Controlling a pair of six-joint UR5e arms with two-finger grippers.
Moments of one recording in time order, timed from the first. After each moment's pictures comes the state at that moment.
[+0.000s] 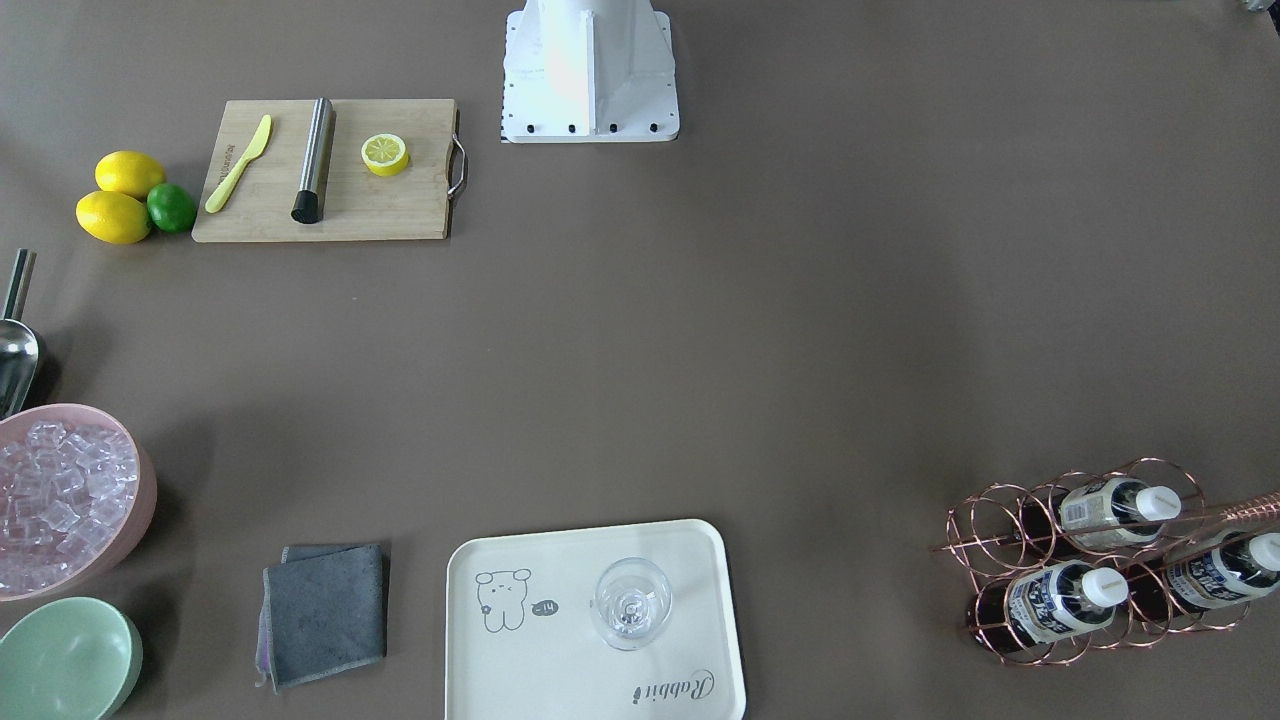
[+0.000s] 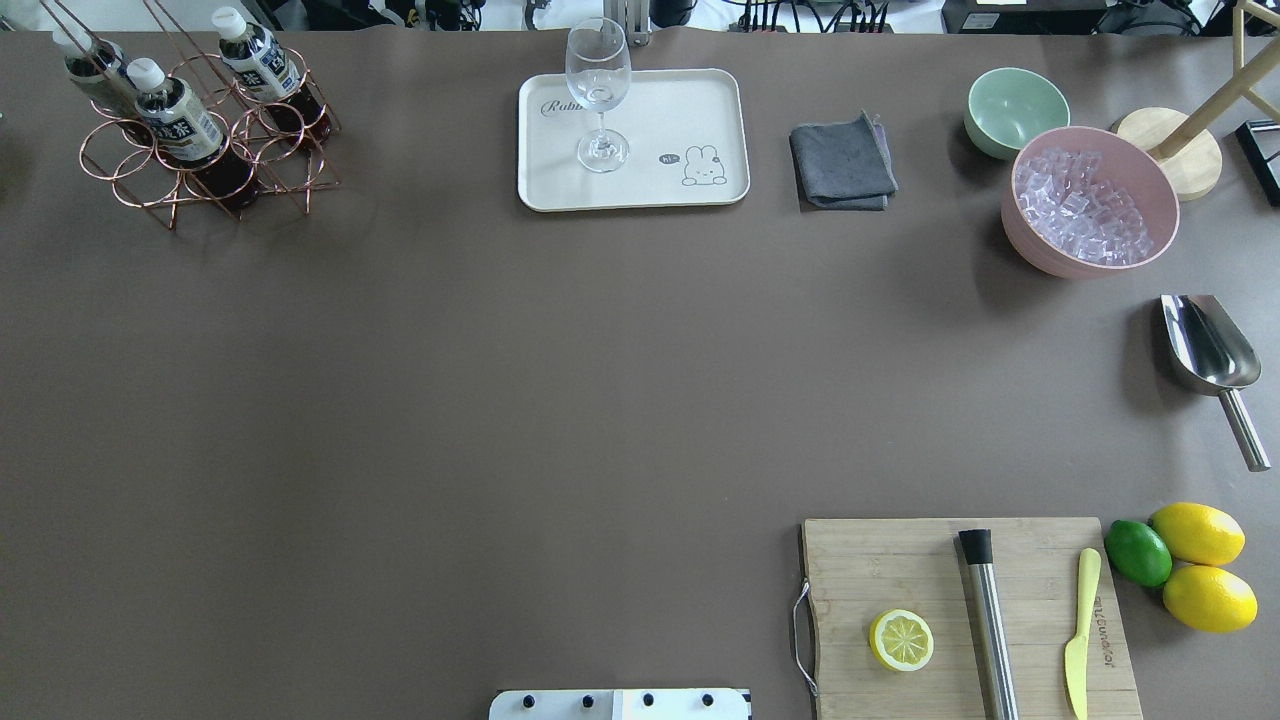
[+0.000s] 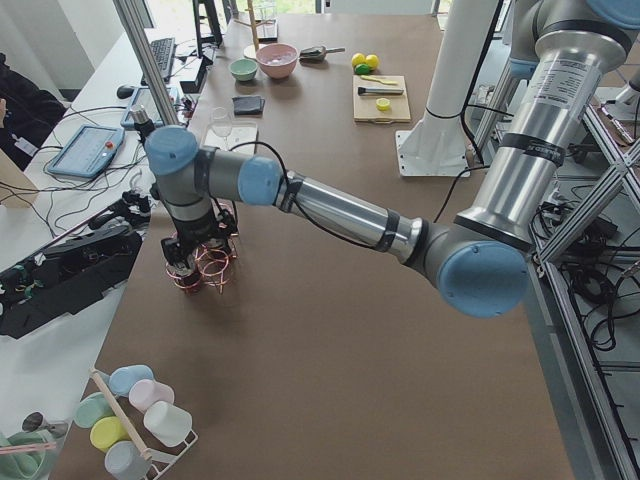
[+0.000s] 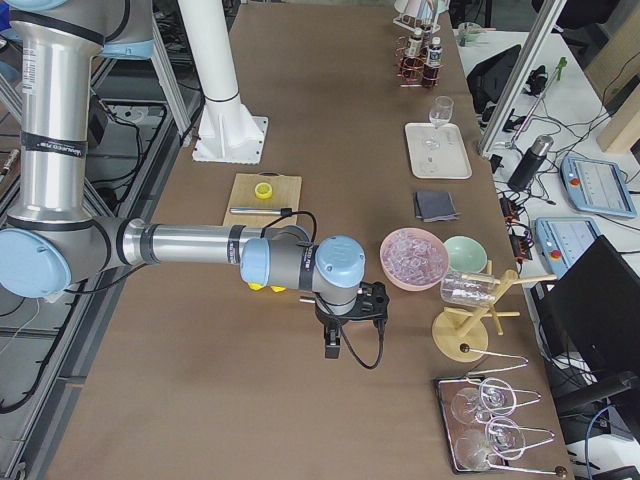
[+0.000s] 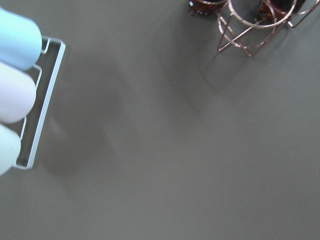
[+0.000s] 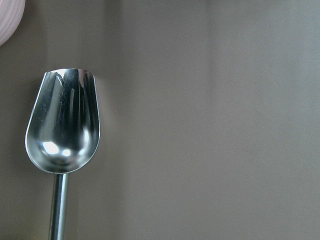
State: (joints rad) left arm -1.58 -1.96 -1.56 -1.34 -2.38 0.80; right arm 1.61 -1.71 1.74 -1.66 2.33 -0.11
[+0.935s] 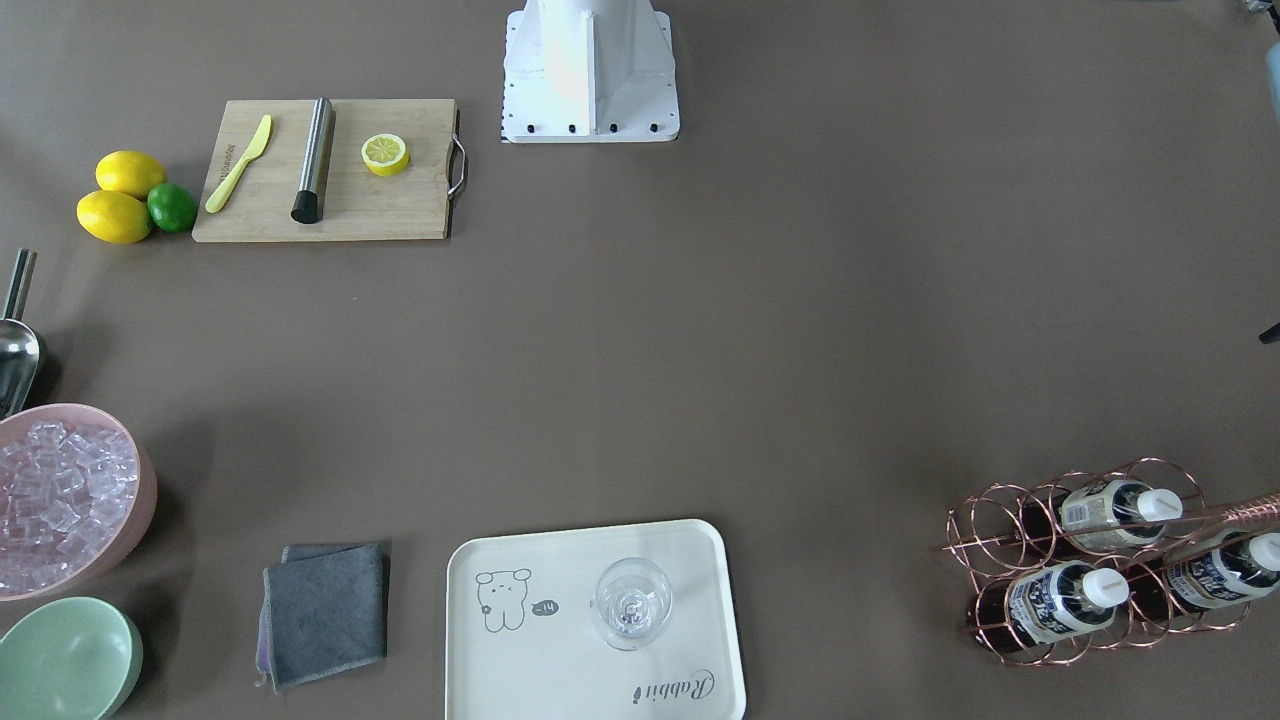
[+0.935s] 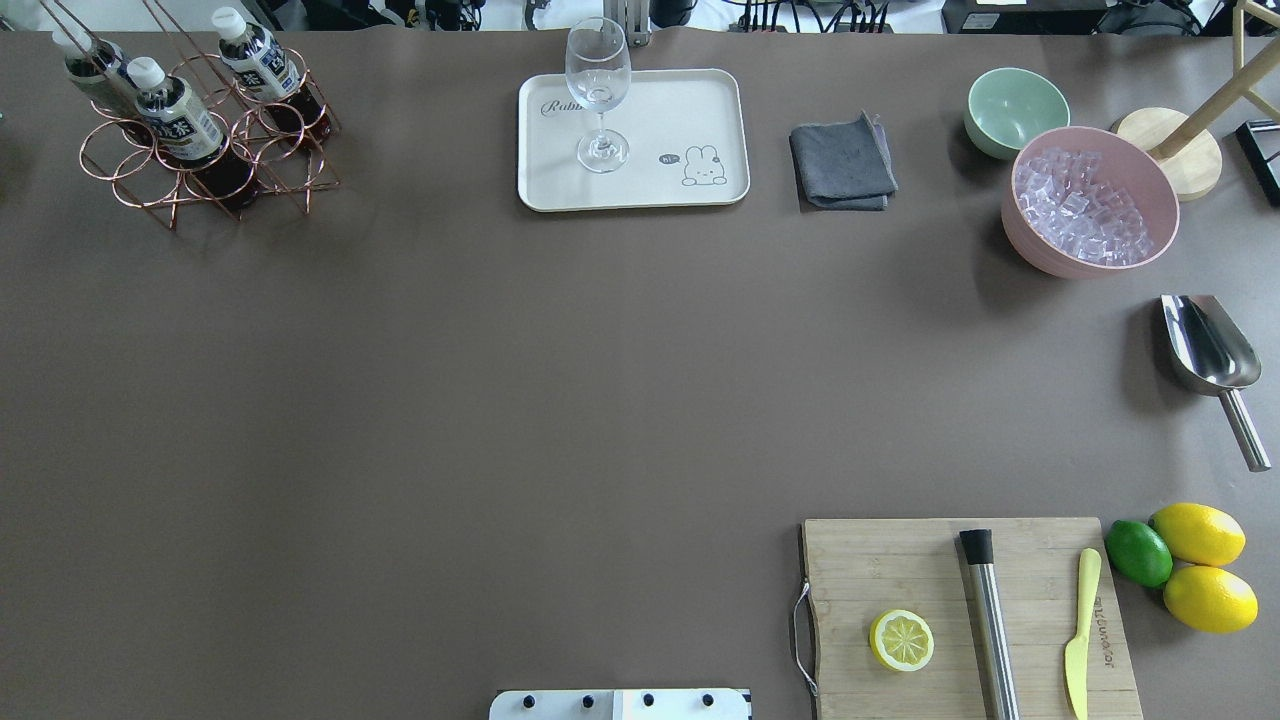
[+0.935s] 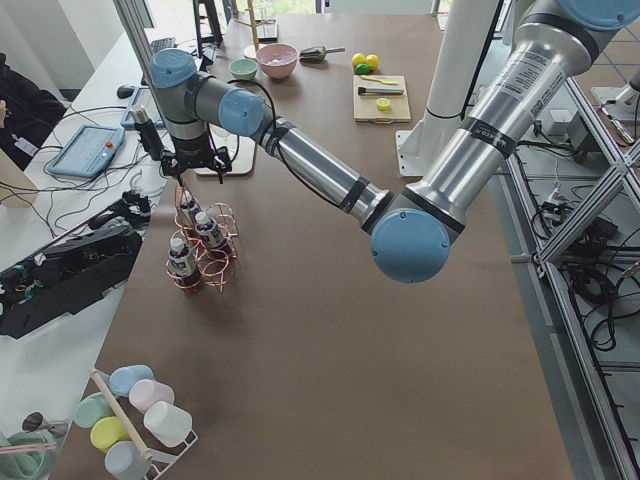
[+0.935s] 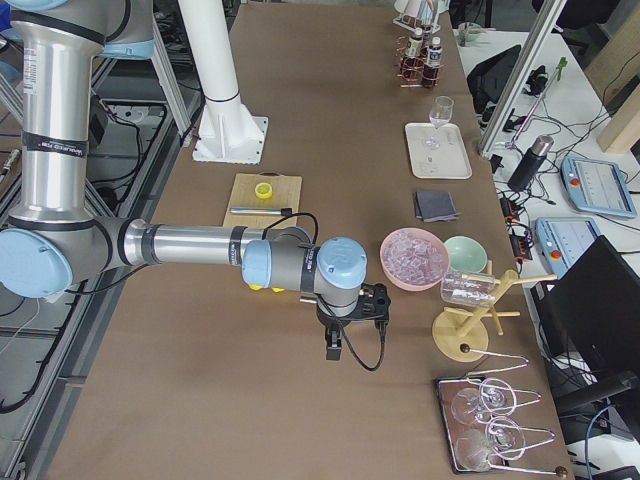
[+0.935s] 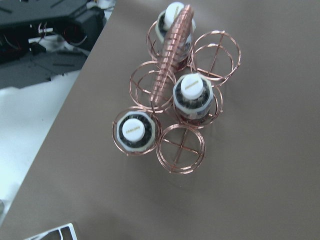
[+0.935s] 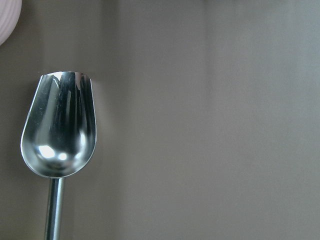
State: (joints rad) left arm -1.42 -2.15 -1.60 -1.33 -2.38 0.97; right arm 1.61 -1.70 1.72 -1.64 2.33 -0.10
